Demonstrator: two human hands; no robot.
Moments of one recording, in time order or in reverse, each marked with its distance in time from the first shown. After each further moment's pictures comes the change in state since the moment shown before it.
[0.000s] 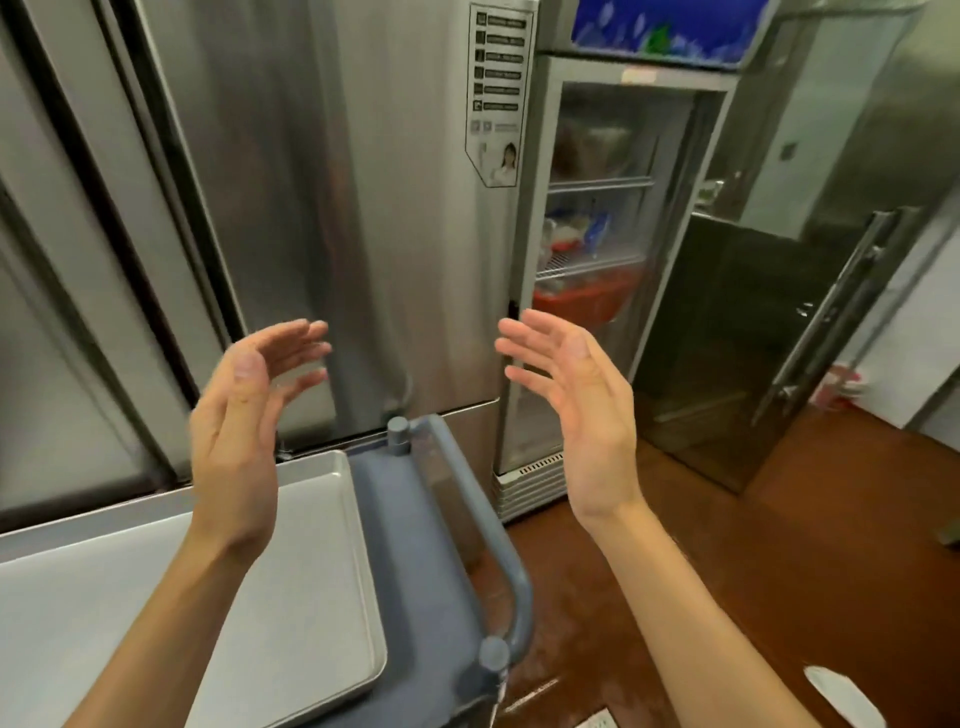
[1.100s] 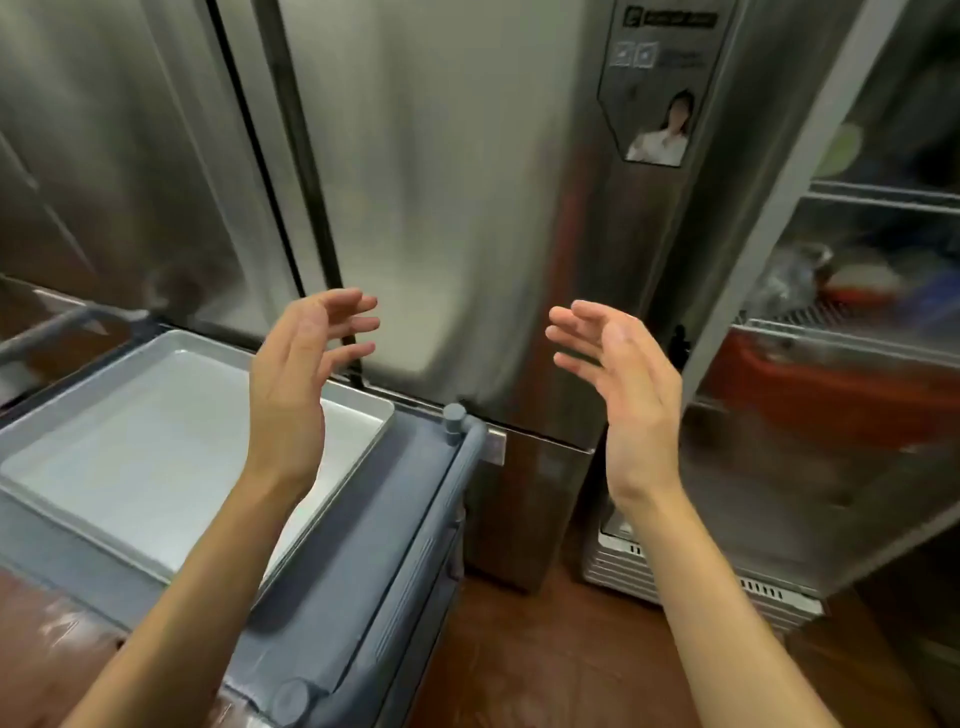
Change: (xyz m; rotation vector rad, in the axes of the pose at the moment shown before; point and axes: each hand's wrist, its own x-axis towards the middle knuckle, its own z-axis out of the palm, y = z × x) left_hand 0.054 -0.129 0.191 0.479 0.607 -0.048; right_hand 0.229 0.171 -0.146 0.306 -0.515 0.184
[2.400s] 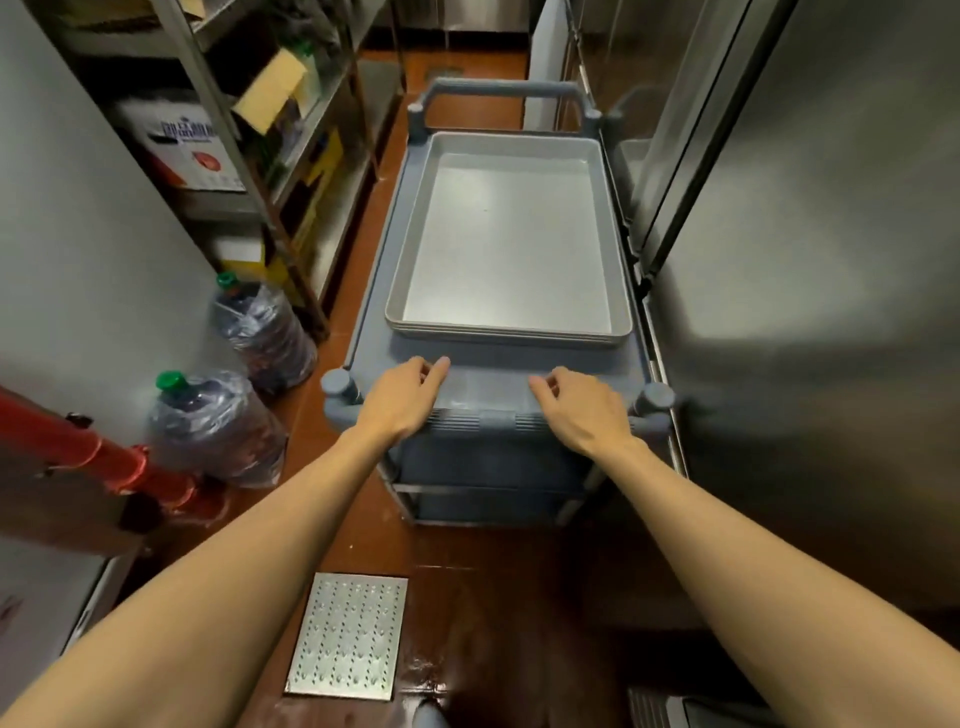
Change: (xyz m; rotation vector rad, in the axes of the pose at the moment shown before) left_hand -0.147 -0.202 0.037 1.186 0.757 -0.987; right_hand 0.057 0.324 0.055 -0.737 -1.533 -0.305
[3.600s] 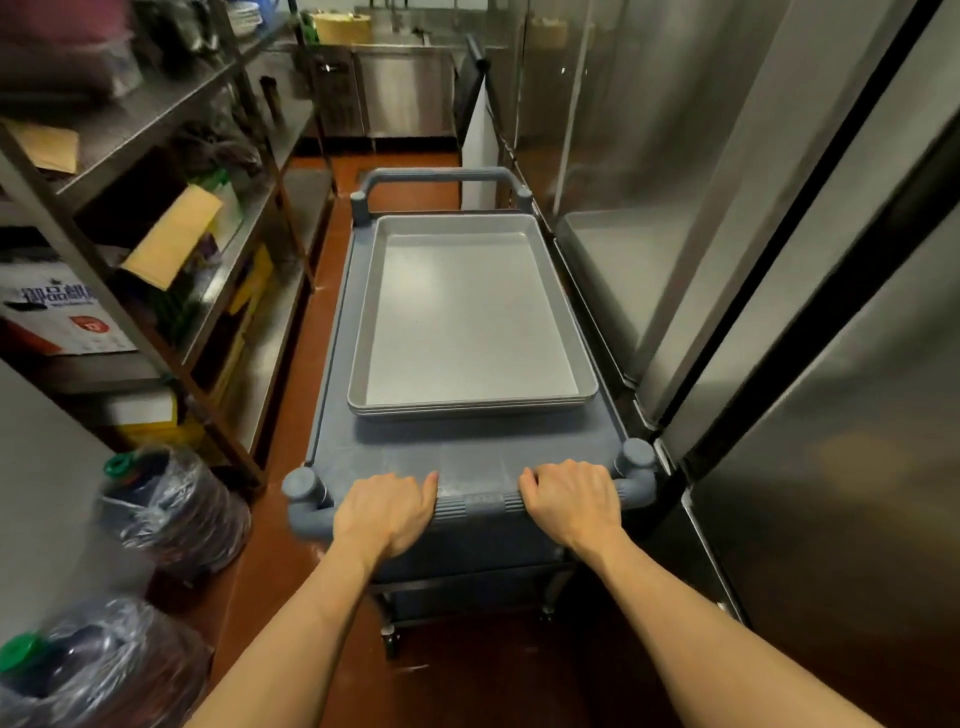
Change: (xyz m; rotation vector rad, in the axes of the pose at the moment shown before) left_hand 0.295 -0.010 -0.018 0.787 -0.118 0.432; right_hand 0.277 -0.001 0.017 -0.416 0.197 0.015
